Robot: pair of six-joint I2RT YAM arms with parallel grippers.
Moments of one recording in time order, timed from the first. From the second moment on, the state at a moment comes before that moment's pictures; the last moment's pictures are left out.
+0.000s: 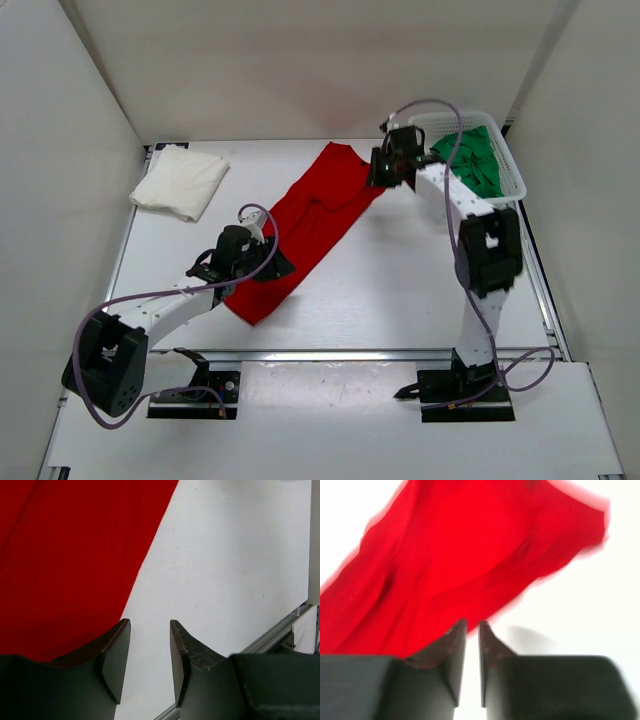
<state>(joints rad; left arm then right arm) -0.48 1.22 0.55 0.04 0.25 -0.63 0.28 2.08 1.79 -0.45 -0.16 0.25</state>
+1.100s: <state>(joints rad) -0.44 1.09 0.55 -0.05 0.25 -0.59 0.49 1.68 0.68 0.22 -0.41 0.68</state>
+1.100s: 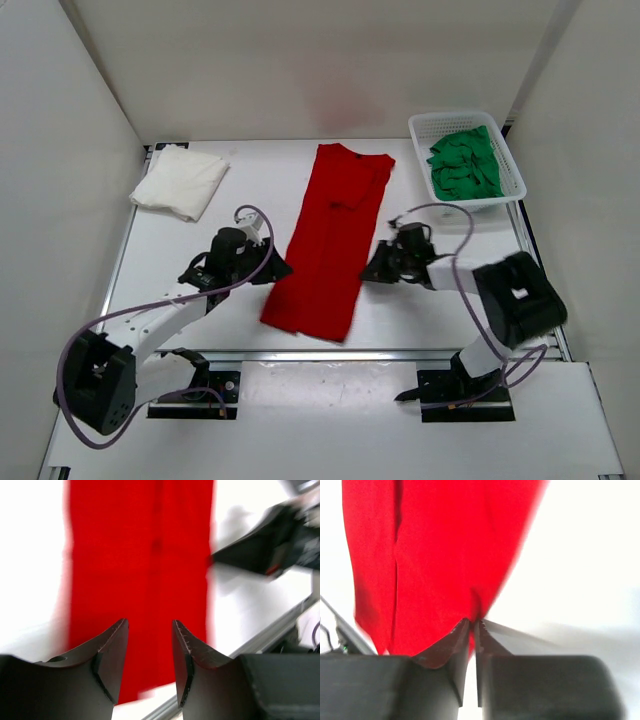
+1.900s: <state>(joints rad) -0.72 1.23 0.48 -0.19 0.20 -0.51 0.58 0.81 0.25 -0.33 -0.33 0.73</state>
